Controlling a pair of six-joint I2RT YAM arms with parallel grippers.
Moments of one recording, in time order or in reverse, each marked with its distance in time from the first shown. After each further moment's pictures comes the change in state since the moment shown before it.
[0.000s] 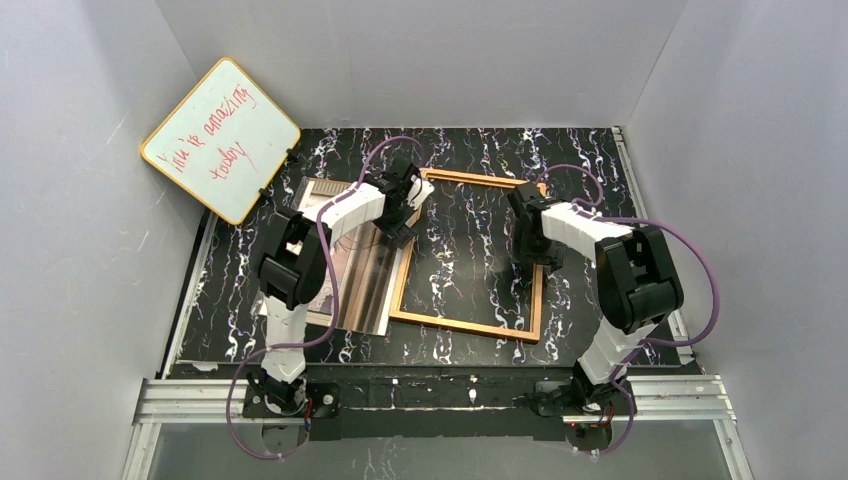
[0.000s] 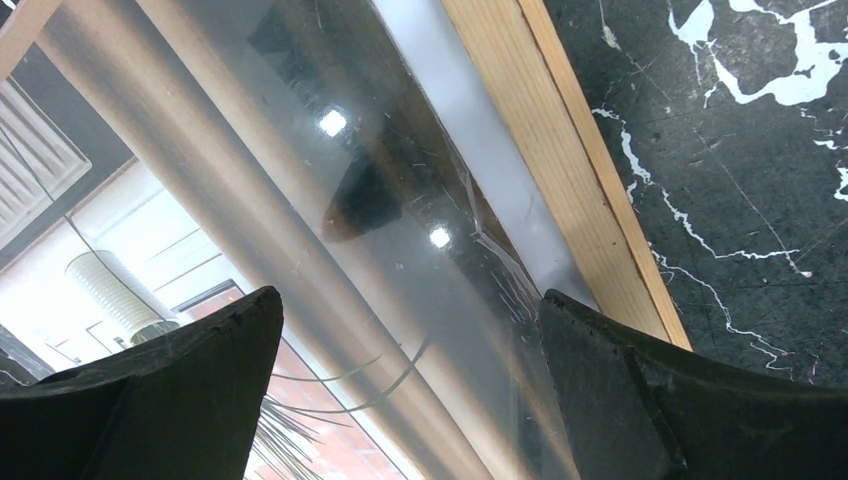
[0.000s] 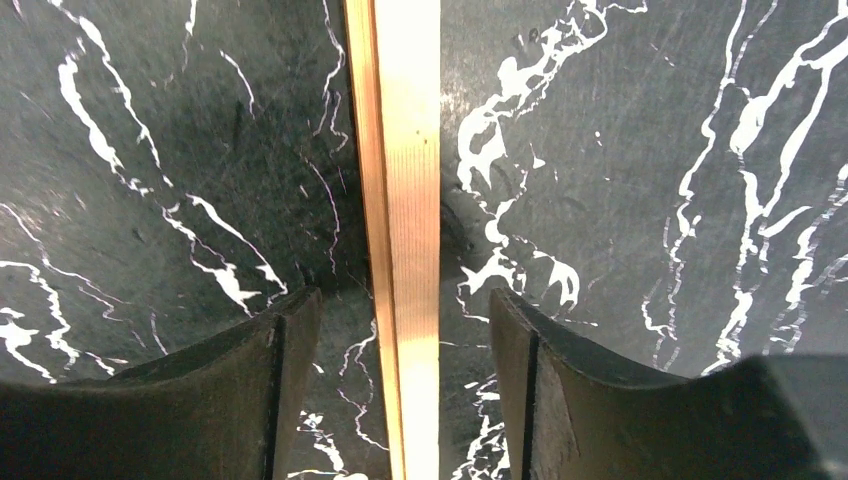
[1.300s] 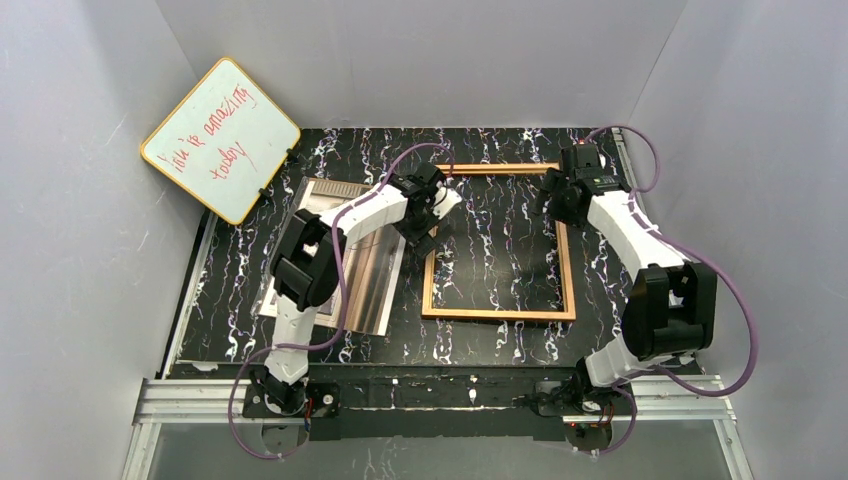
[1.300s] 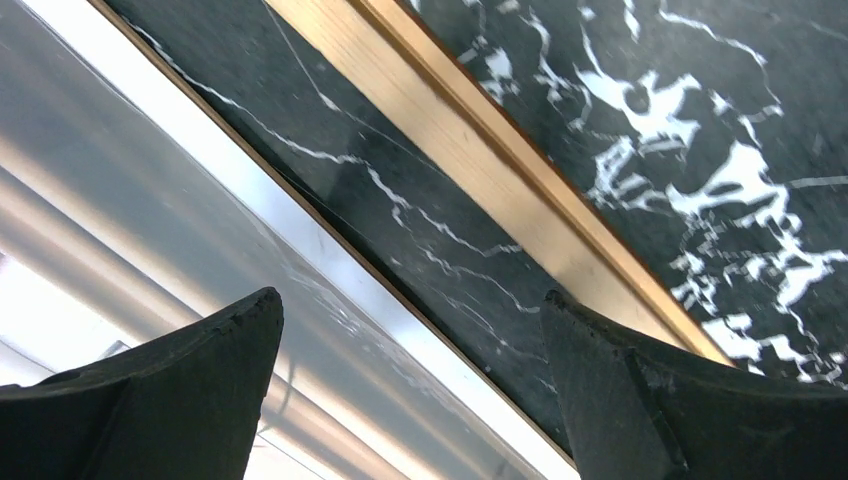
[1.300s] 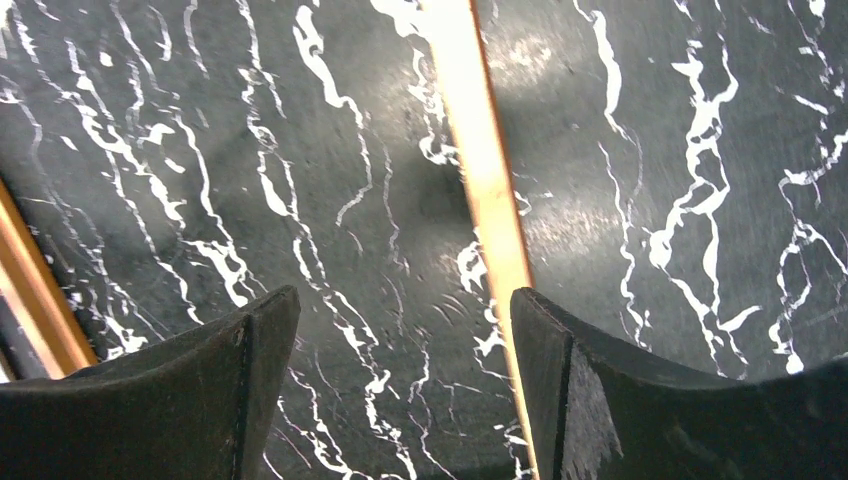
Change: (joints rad) left arm -0.116 0.074 0.146 -0.124 0.085 -0.015; right arm -0.236 -0.206 0.119 0.086 -0.207 -0.027
